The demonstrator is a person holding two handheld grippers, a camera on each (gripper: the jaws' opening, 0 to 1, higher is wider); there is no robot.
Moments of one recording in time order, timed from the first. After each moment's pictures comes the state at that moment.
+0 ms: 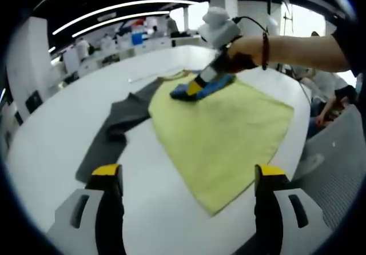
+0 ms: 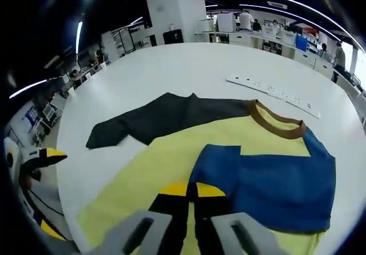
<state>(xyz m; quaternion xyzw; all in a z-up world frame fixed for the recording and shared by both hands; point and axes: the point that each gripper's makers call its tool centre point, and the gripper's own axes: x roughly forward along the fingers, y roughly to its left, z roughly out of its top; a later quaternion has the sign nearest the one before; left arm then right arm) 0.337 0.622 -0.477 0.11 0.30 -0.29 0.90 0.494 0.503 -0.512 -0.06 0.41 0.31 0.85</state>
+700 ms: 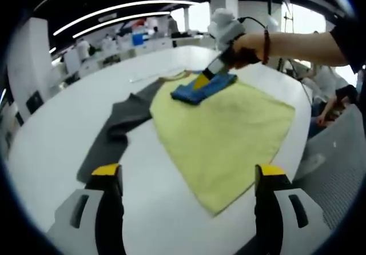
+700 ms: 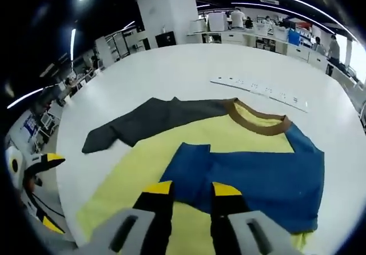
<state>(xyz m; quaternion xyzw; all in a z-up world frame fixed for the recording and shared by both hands) 0.338 0.621 -0.477 0.12 0.30 -0.29 0.90 0.513 0.461 -0.505 -0.04 0.42 0.28 0.86</state>
